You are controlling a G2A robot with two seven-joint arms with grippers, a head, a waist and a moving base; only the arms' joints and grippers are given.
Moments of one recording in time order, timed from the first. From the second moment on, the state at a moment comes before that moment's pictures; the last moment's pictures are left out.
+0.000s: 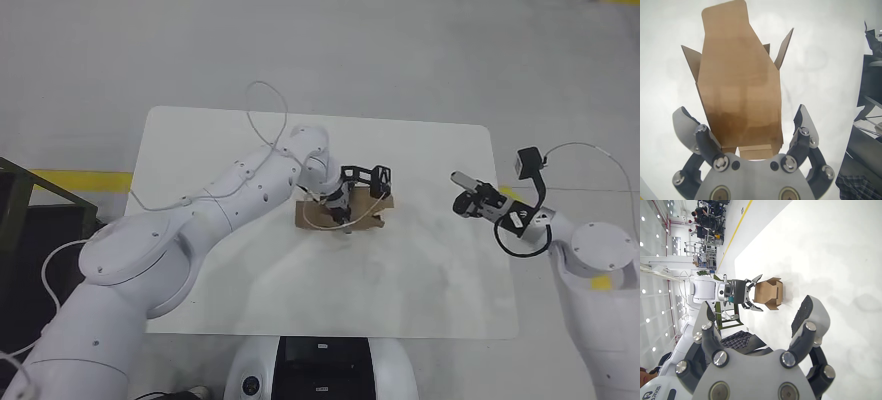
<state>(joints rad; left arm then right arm) 0.28 -1.40 -0.17 -0.91 0.63 -0.85 -0.88 -1.33 -0.99 1.56 -1.64 0.17 0.05 0.91</state>
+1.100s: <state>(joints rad) 0.30 -1.44 -0.17 -0.93 0.72 -0.85 -0.97 -1.34 -0.98 1.54 -1.66 0.16 0.07 0.90</state>
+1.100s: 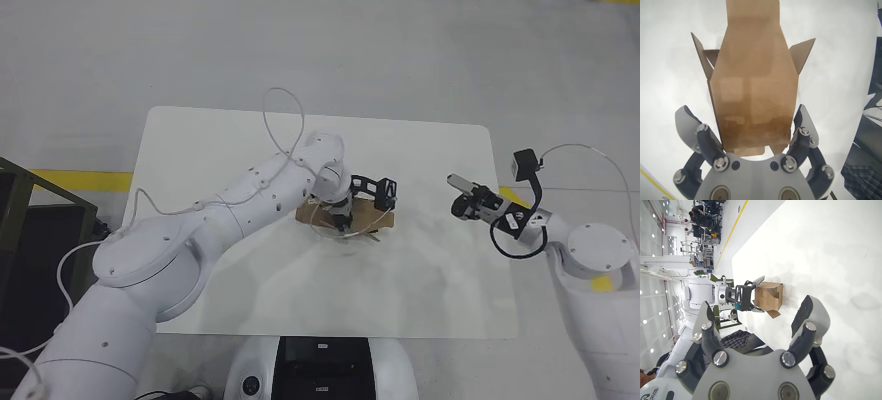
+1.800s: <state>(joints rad) 0.29 -1.44 -0.17 -0.94 0.76 -0.86 -0.96 -1.34 -0.97 1.52 -1.67 0.16 0.07 0.89</state>
